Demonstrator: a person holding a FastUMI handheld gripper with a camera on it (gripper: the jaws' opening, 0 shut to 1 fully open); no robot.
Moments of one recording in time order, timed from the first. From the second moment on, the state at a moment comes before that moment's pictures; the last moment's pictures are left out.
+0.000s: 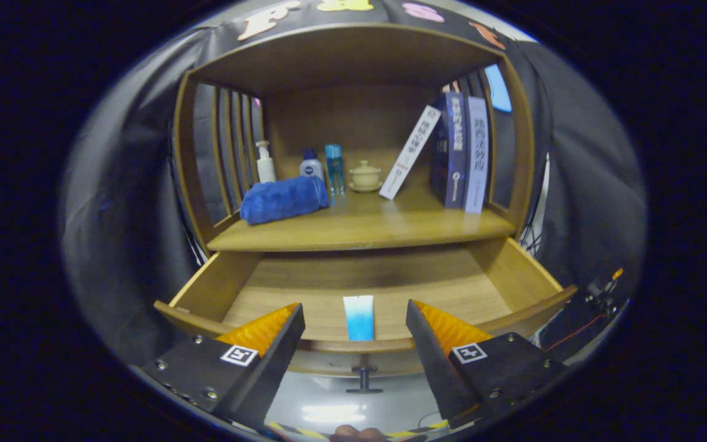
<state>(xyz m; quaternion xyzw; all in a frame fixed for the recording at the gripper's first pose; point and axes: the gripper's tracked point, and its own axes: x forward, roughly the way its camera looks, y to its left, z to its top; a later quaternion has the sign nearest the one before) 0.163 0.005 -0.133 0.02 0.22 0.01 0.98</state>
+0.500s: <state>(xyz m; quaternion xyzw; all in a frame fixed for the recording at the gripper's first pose) 0.221 0.012 -0.184 -0.02 0.36 0.00 0.93</state>
